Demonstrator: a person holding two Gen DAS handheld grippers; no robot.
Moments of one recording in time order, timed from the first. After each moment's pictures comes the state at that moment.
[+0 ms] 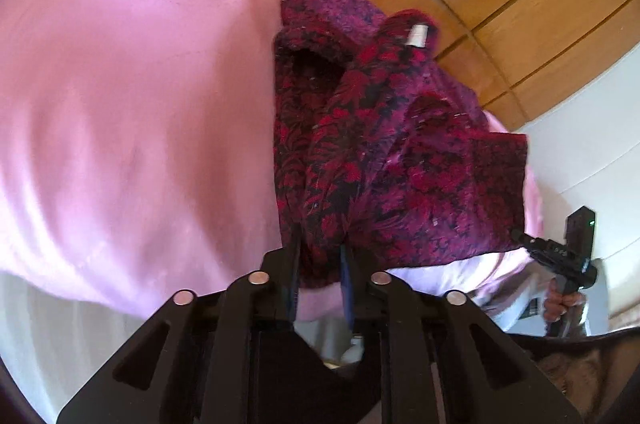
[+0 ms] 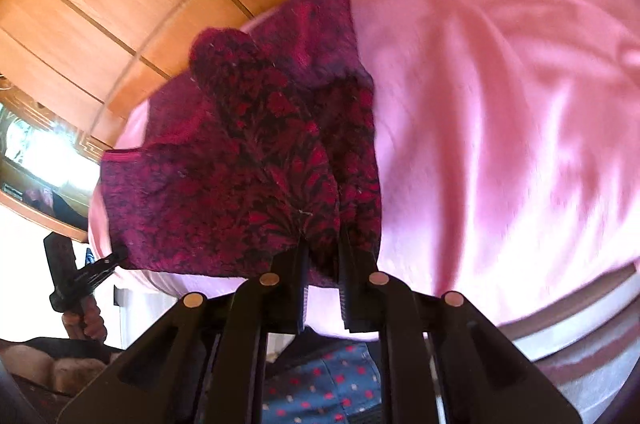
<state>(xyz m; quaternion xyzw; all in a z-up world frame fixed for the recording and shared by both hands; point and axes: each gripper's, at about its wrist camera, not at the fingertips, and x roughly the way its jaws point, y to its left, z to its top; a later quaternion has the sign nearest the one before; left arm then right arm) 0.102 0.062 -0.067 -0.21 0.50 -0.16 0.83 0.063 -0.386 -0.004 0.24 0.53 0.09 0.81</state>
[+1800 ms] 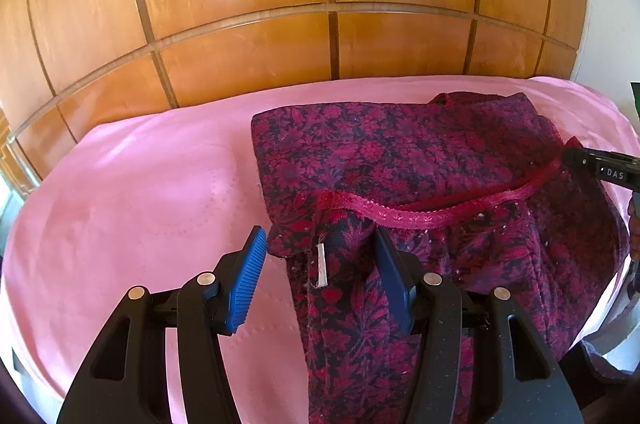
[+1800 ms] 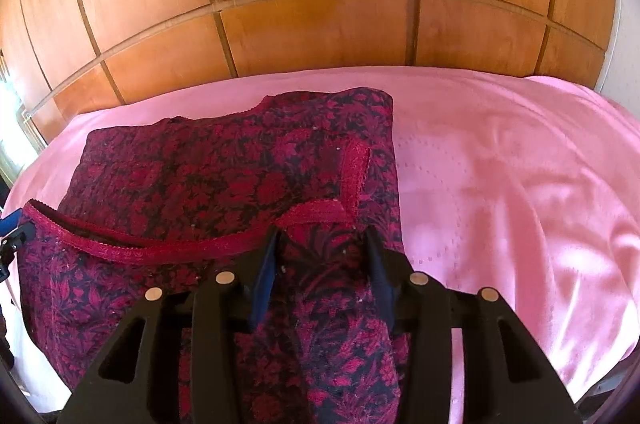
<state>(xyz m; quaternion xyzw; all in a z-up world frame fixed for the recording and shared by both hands) 0.185 -0.004 -0.018 0.07 0.38 -0.09 0.92 0.177 -0.321 0.006 0.06 0.43 0.01 0.90</state>
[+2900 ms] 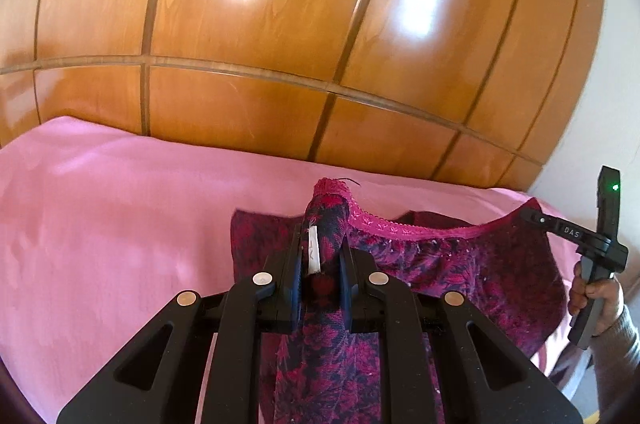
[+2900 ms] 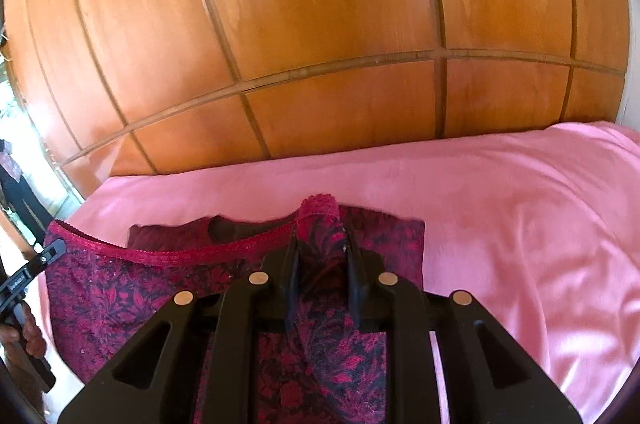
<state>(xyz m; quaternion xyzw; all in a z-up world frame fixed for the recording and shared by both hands) 0.255 0.037 0.034 -0.10 0.31 -0.14 0.94 0.260 -0.325 0.080 0.11 0.36 0.05 0.92</state>
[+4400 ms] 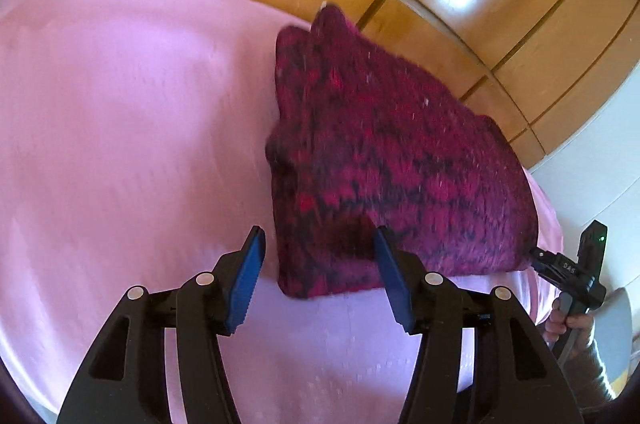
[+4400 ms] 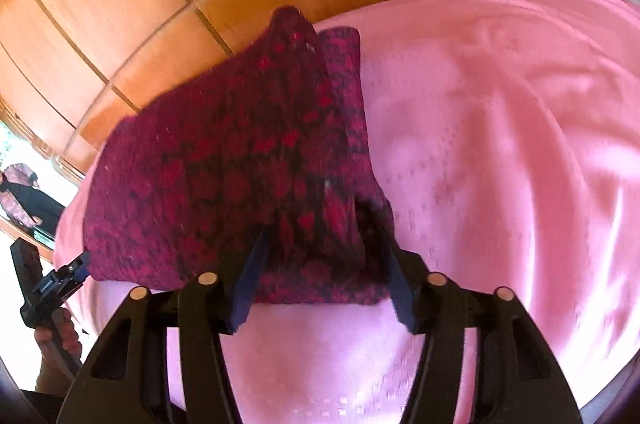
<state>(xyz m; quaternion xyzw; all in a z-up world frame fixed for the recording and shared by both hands) 0.164 0.079 -0.093 -0.21 0.44 -0.15 0.86 0.159 -0.378 -0.018 0.19 0.47 0.05 0.86</state>
